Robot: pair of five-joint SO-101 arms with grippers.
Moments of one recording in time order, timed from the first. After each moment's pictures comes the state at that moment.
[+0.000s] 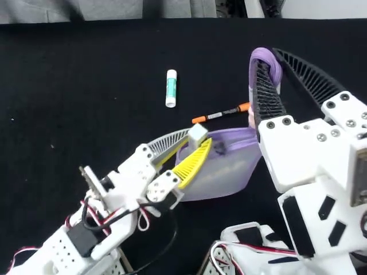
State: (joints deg) left arm 45.2 -88.0 75.6 7.0 8.4; right arm -10.4 -33.0 -50.6 91.9 15.2
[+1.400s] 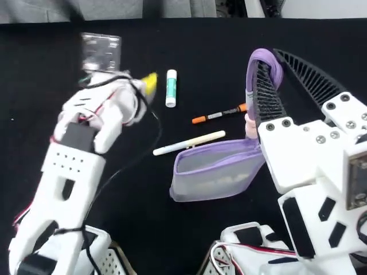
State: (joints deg) left arm 10.6 -34.9 28.4 43.2 1.9; right arm -10.4 -33.0 -50.6 91.9 17.3
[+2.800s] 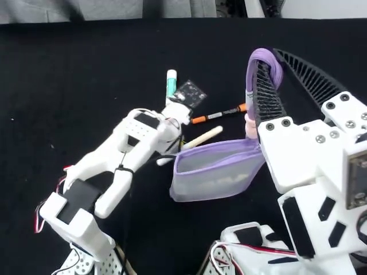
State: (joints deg) left arm 21.8 5.4 25.1 40.7 -19.1; right arm -10.4 -33.0 -50.6 91.9 17.3
